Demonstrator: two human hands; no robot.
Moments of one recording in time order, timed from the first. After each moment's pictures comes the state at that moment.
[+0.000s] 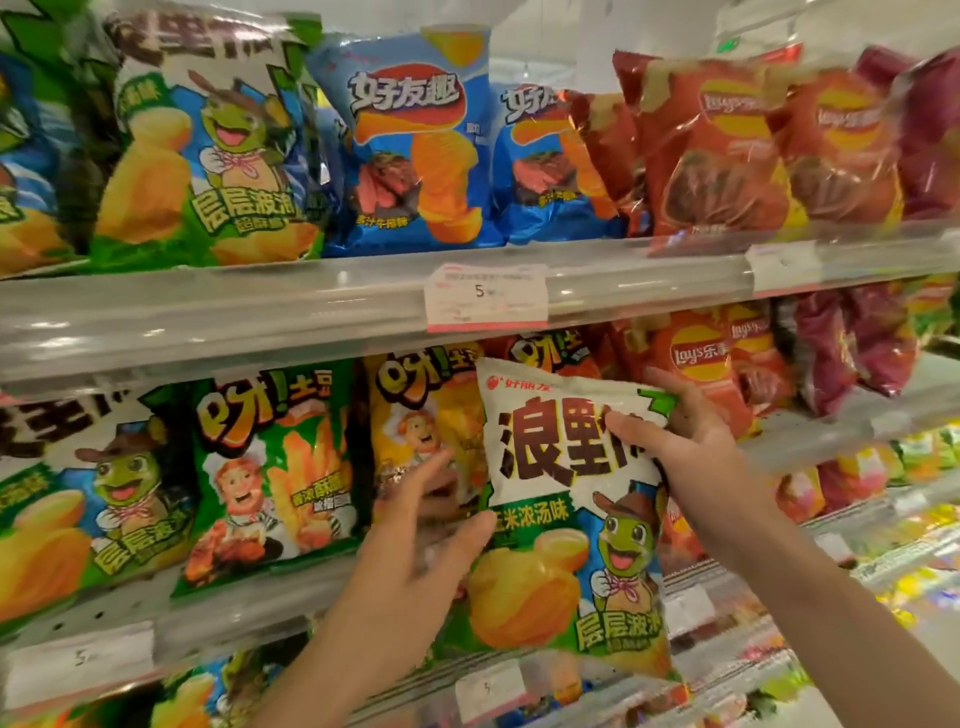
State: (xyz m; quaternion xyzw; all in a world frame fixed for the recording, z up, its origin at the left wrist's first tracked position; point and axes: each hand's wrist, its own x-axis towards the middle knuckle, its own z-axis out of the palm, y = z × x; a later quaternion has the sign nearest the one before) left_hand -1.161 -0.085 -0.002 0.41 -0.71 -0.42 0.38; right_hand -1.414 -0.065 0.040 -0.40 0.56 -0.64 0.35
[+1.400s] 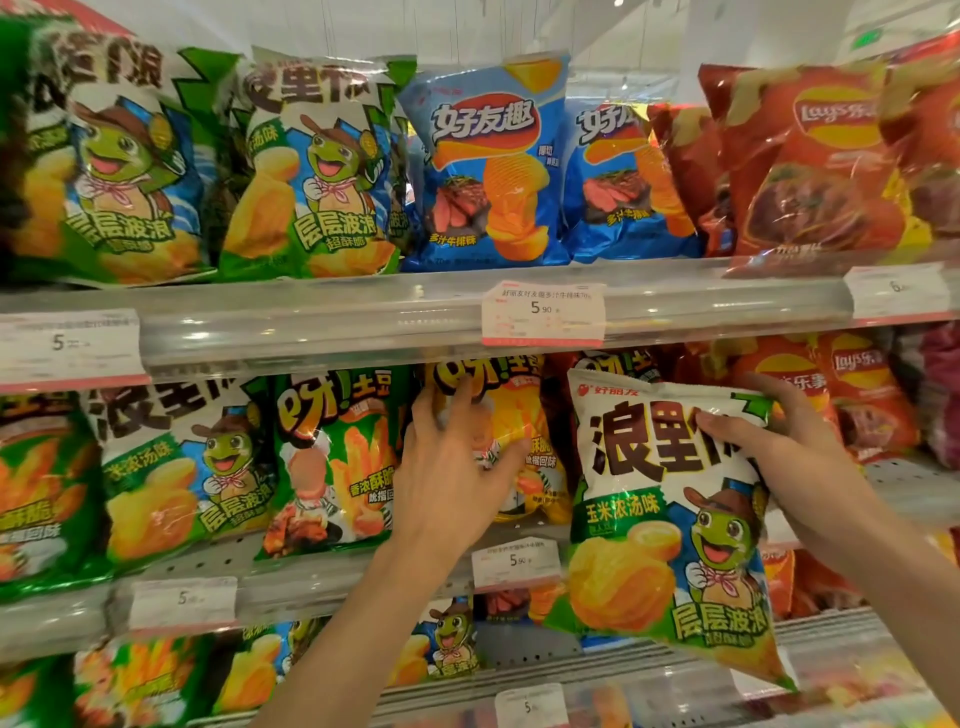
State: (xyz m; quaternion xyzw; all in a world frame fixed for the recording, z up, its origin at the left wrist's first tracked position) left_hand -1.191 -0.155 0.010 0.58 -0.72 -0.04 0.38; right_hand -1.461 -0.094 0.051 -0.42 0.59 -0.60 0.33
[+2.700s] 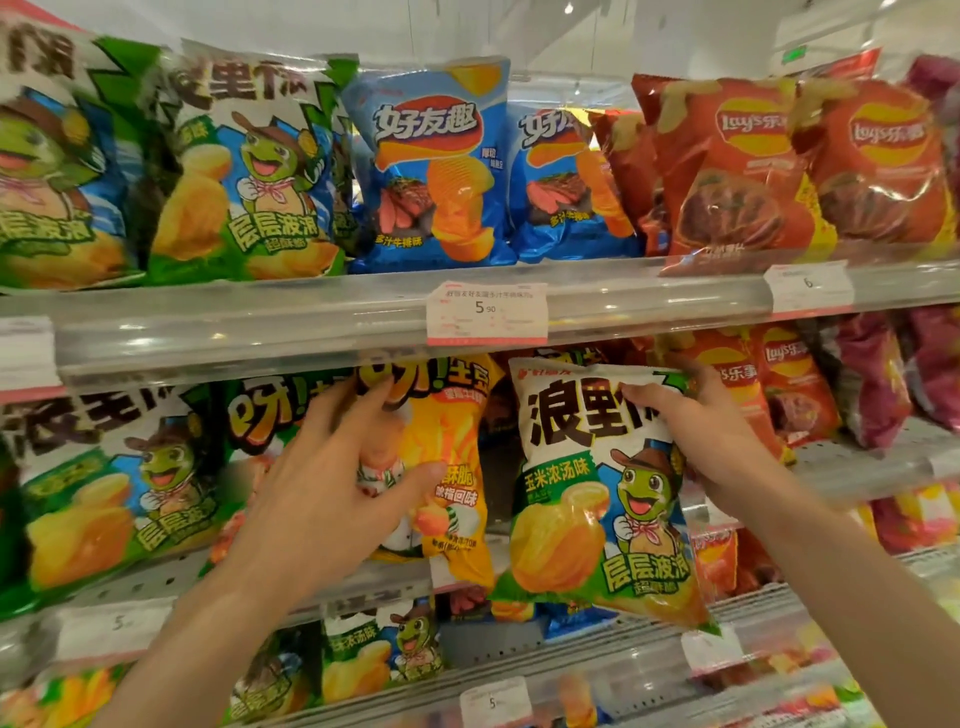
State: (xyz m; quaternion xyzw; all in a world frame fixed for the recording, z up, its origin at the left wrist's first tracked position) left_hand -1.138 -0.108 0.049 0.54 -0.77 -0.03 0.34; right_hand -1.462 -0.114 0.057 -0.41 0.60 -0.60 0.34
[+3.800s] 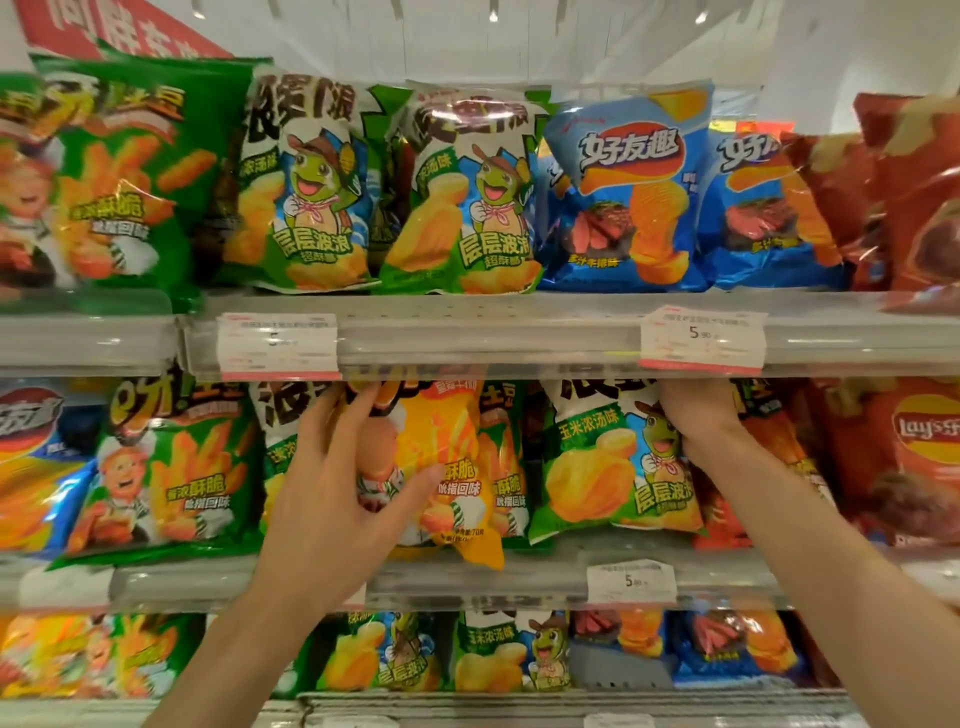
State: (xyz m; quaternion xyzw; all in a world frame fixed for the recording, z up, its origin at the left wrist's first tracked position) left_hand -1.005 -0.098 0.025 0.55 -0.69 0.03 0.47; right_hand -1.331 -0.218 0.069 -0.44 0.65 -0.54 0.30
